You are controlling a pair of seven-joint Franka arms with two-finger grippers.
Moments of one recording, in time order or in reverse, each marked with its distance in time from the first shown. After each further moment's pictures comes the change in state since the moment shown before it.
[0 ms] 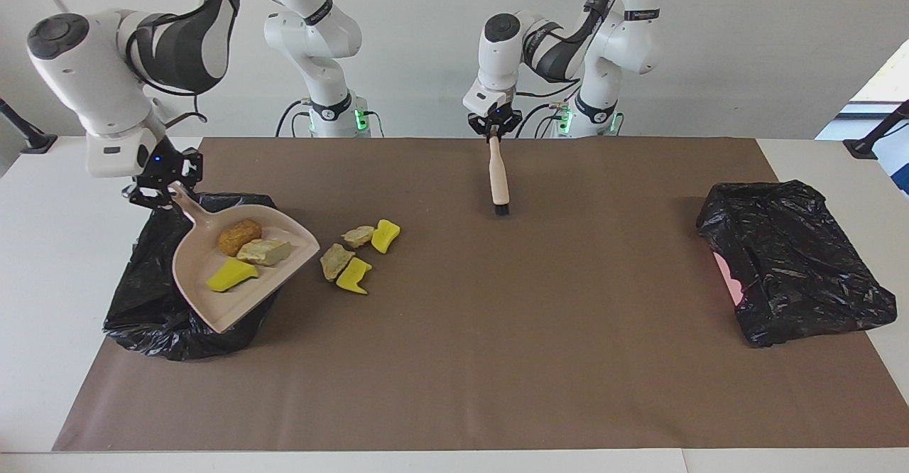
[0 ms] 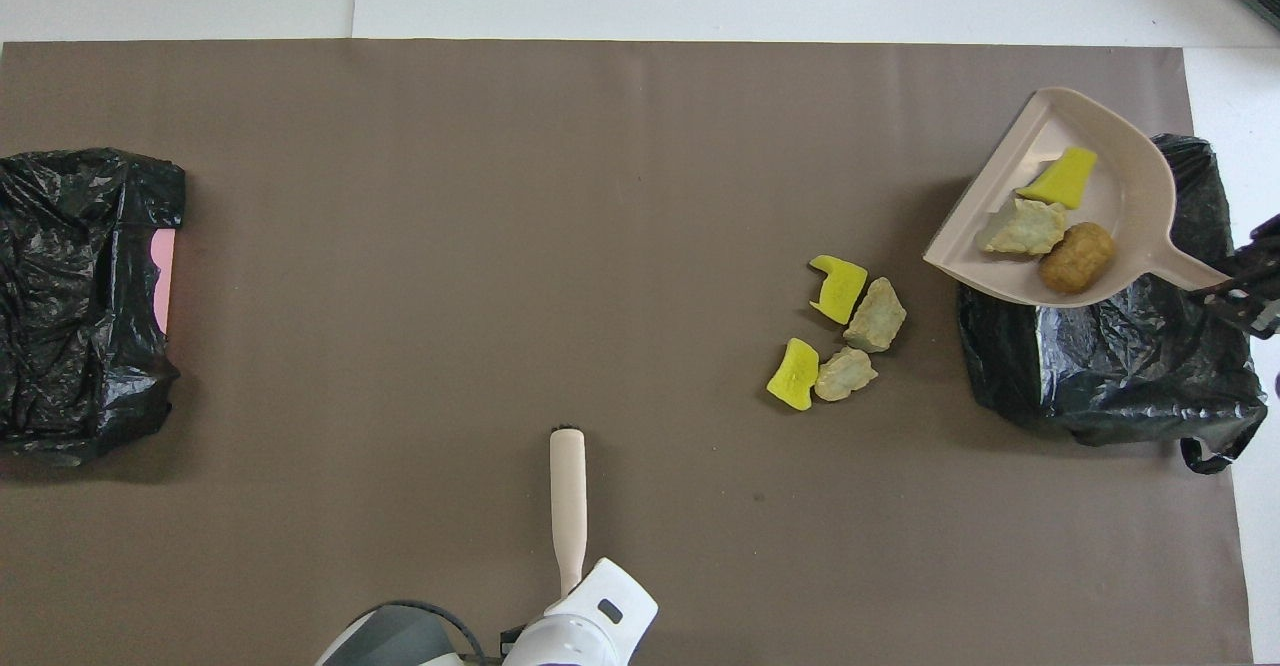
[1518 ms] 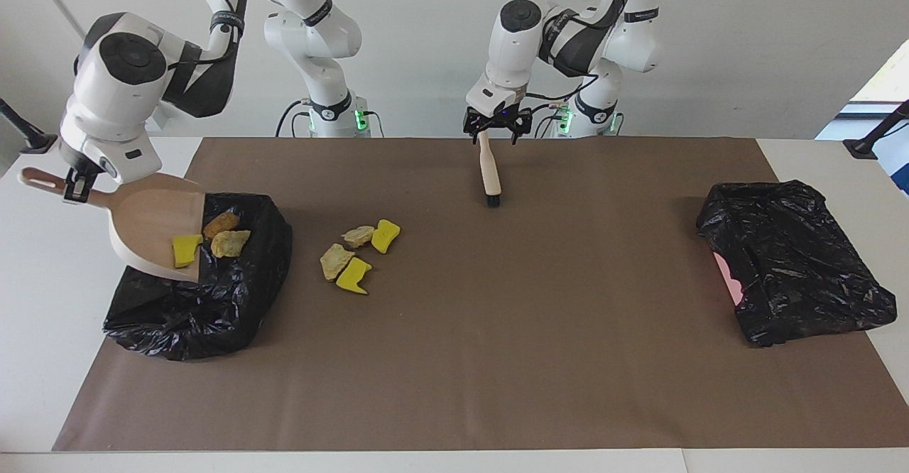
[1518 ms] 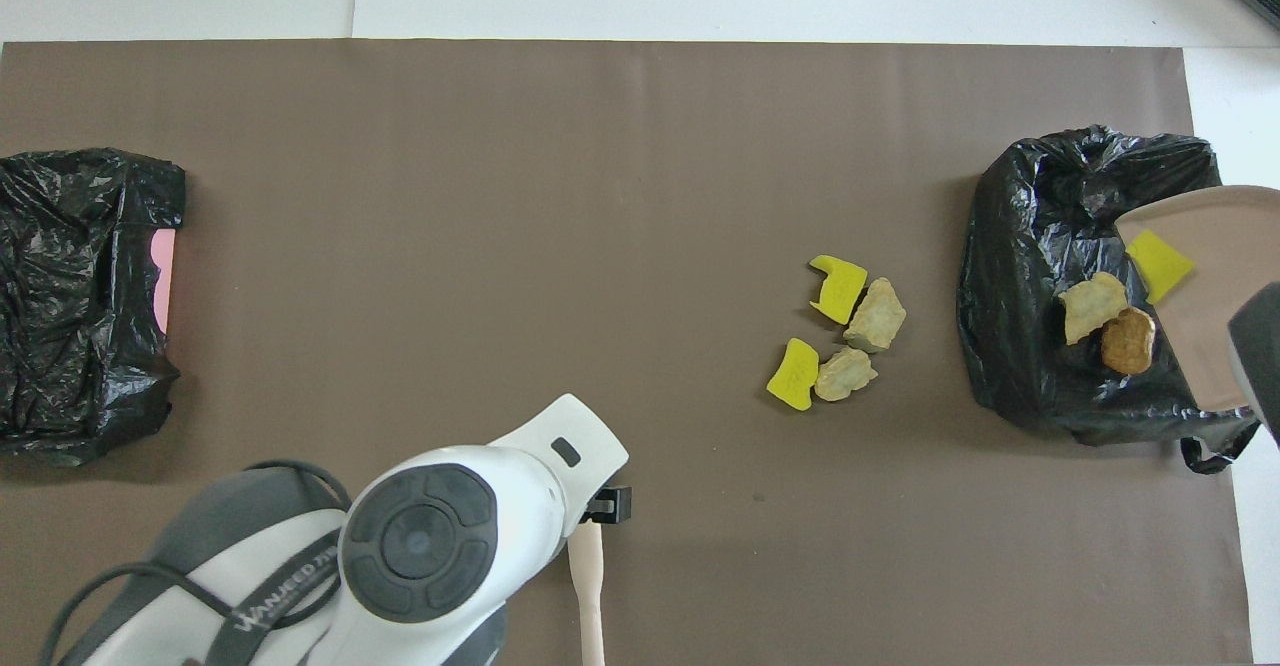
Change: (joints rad) left arm 0.310 0.074 0.040 0.477 0.016 -0.308 0.425; right arm 0.082 -0.002 0.026 -0.007 -0.813 0.117 -0.498
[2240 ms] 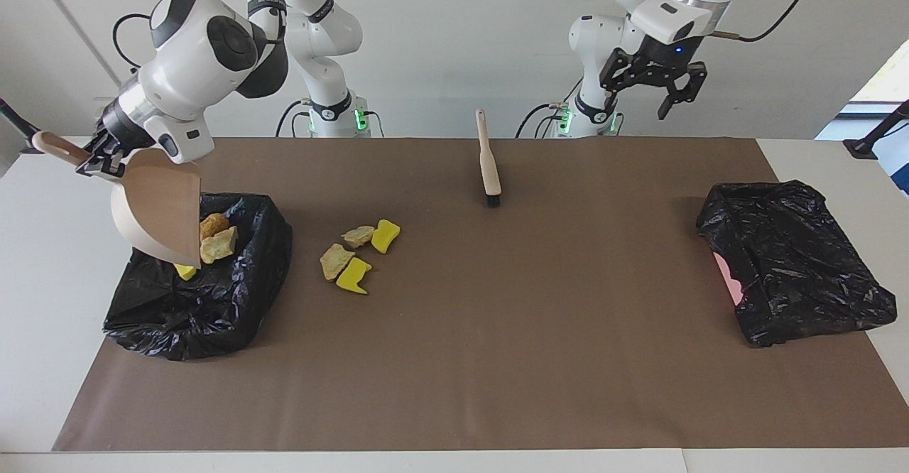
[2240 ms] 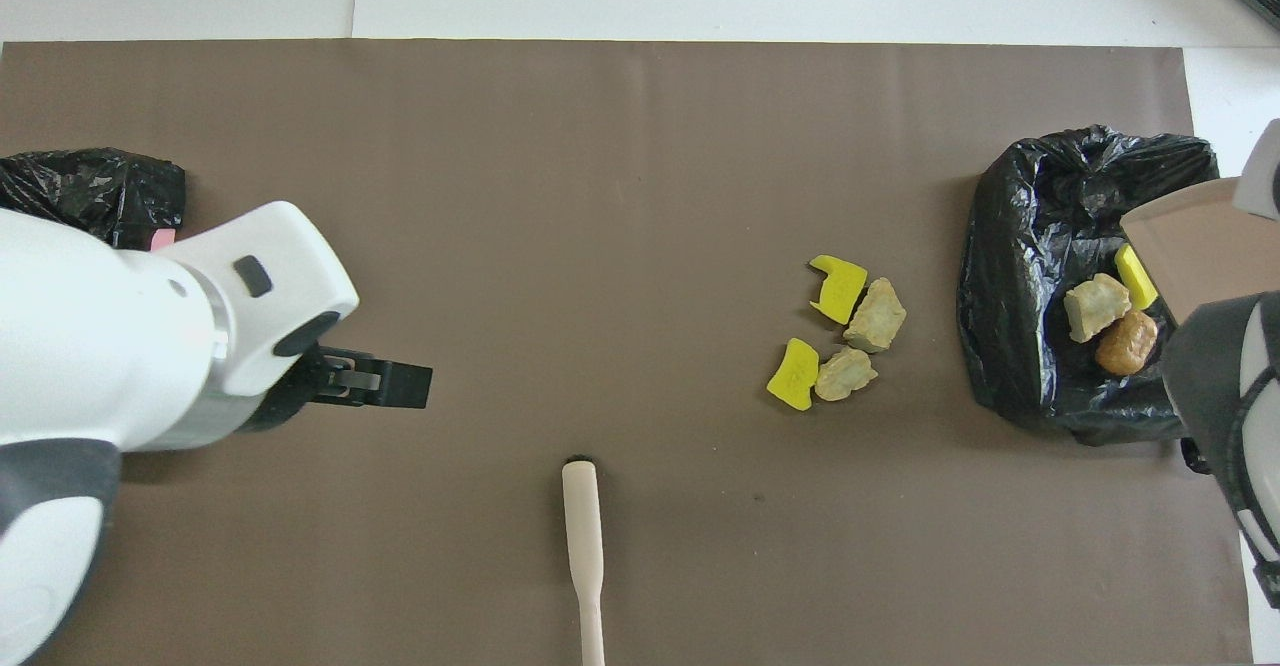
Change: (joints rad) left arm 0.446 0.040 0.007 0.516 0.064 -0.463 0.538; right arm 0.208 -0.062 0.008 0.005 -0.110 -0.221 0.159
